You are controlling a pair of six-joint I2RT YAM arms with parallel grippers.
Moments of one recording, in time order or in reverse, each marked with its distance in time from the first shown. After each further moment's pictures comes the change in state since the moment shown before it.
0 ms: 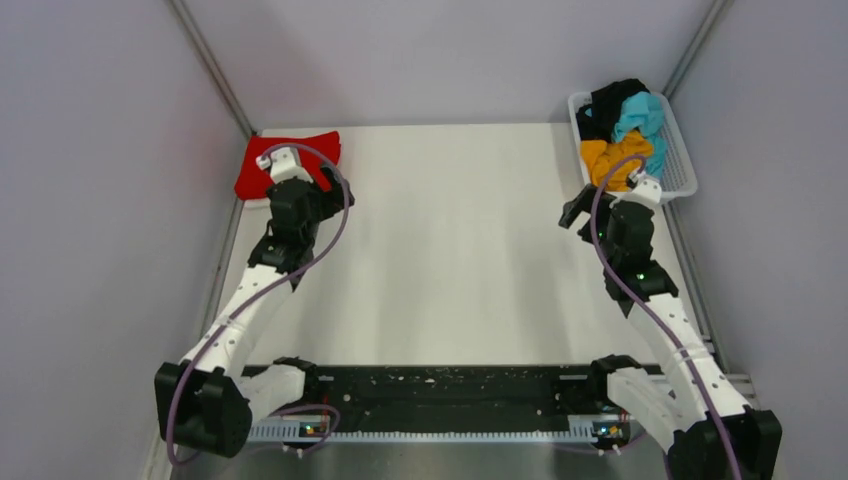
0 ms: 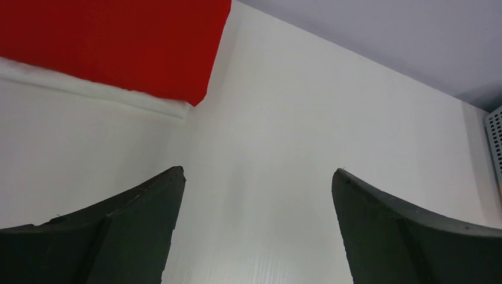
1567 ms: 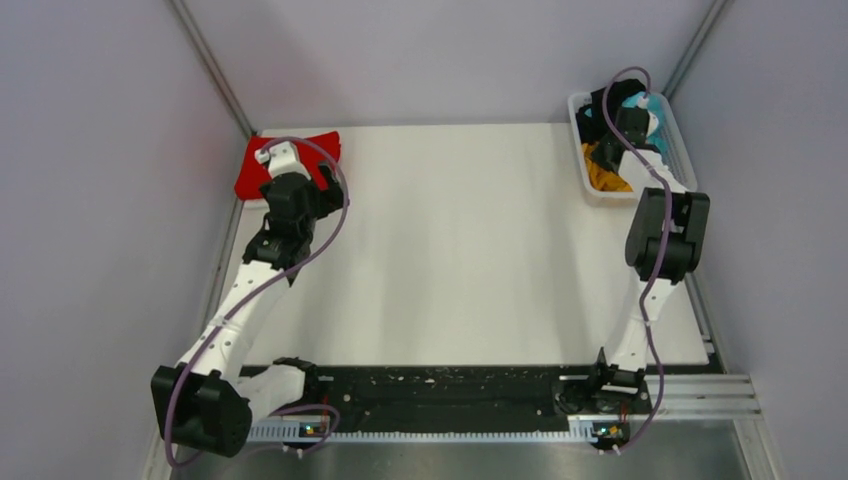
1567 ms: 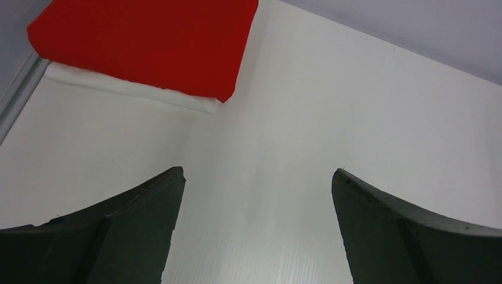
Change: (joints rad) left arm 0.000 0.053 0.113 -0.130 -0.046 0.076; right arm -0.282 1.244 1.020 -0.153 -0.164 0.085
